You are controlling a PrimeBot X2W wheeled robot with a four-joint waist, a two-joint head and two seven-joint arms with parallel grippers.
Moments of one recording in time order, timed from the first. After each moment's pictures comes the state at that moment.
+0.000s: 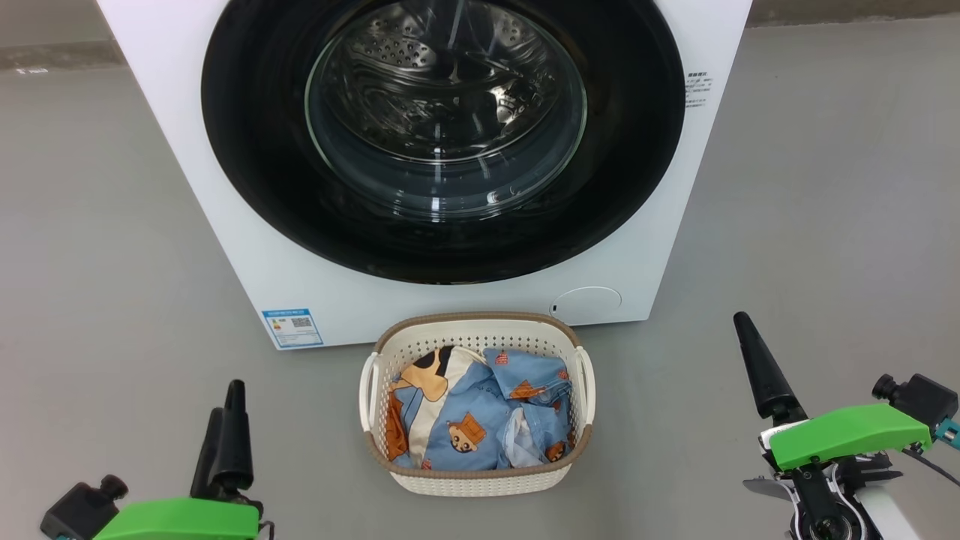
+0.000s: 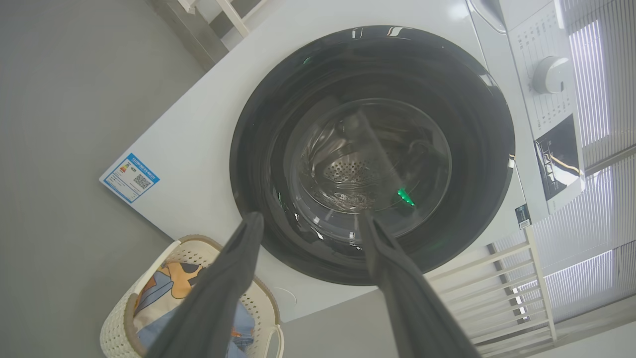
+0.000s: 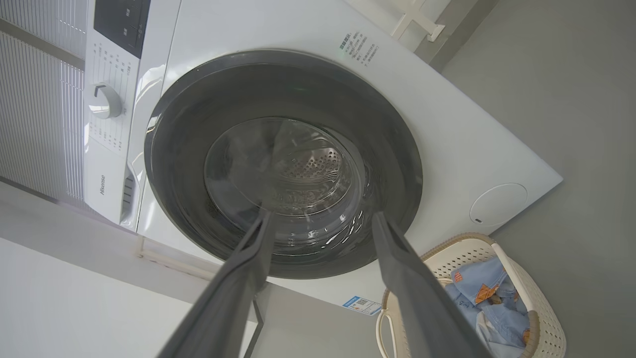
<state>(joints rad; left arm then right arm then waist) -0.10 0.05 -0.03 0.27 -1.13 -0.12 -0.08 -0.14 -0.13 0.12 0.25 1.25 0.12 -0.08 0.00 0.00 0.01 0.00</state>
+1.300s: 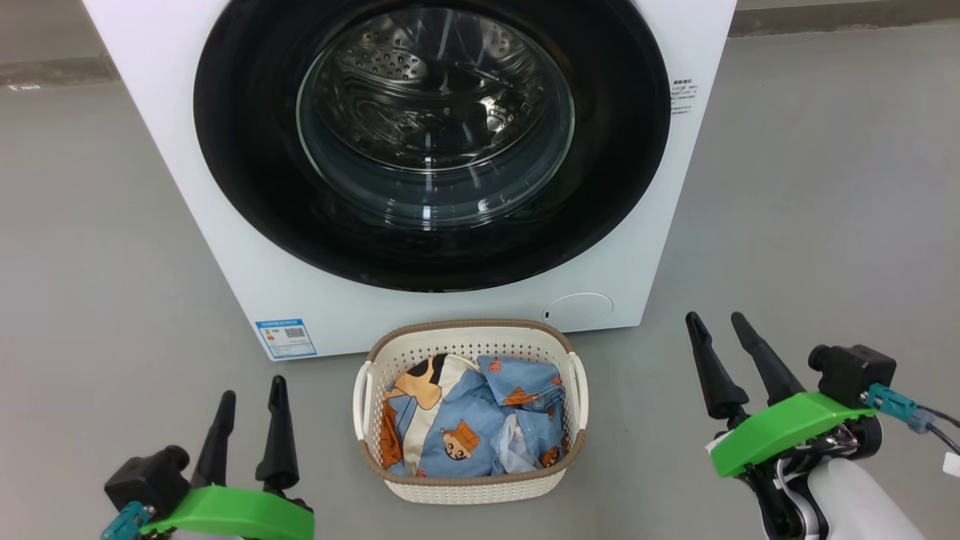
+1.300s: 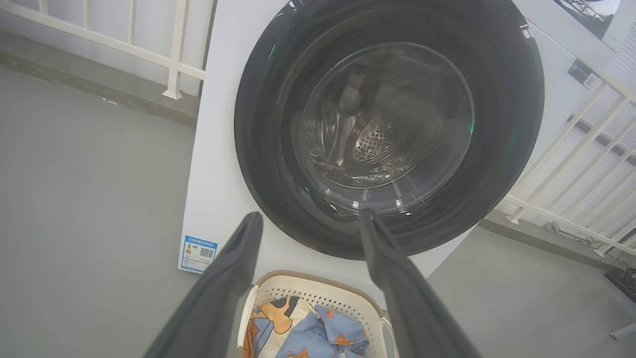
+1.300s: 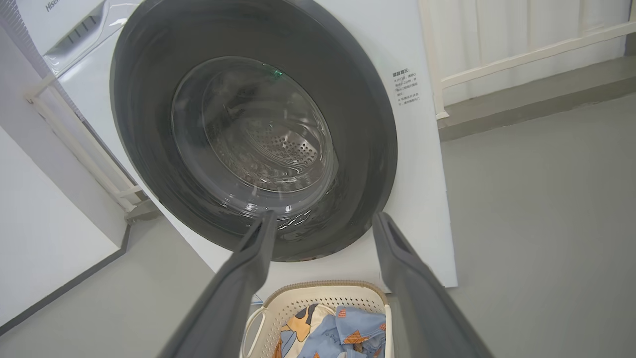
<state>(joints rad) -0.15 0.05 -0.09 0.34 -0.54 -0.07 -0.19 -0.24 -0.15 0.23 0.40 0.62 0.12 -0.19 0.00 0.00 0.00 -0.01</state>
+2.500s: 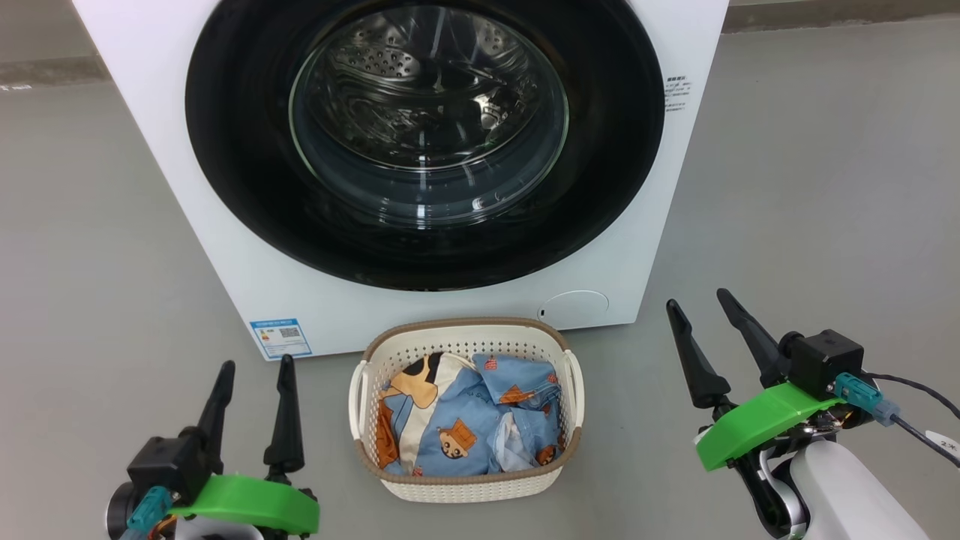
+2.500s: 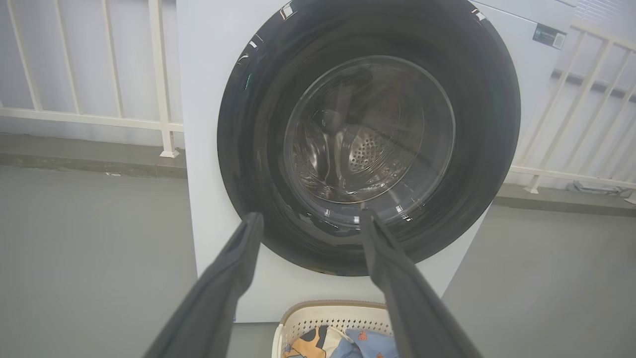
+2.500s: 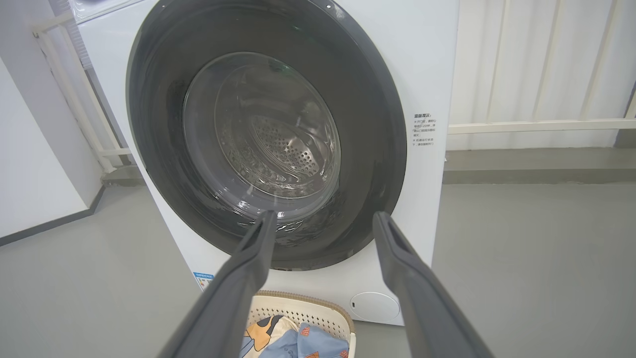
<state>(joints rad) -0.18 0.06 -0.11 0.34 -0.32 -0.06 -0.25 -0.30 -0.16 0.26 0.44 0.40 0.12 -0.25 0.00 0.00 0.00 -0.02</state>
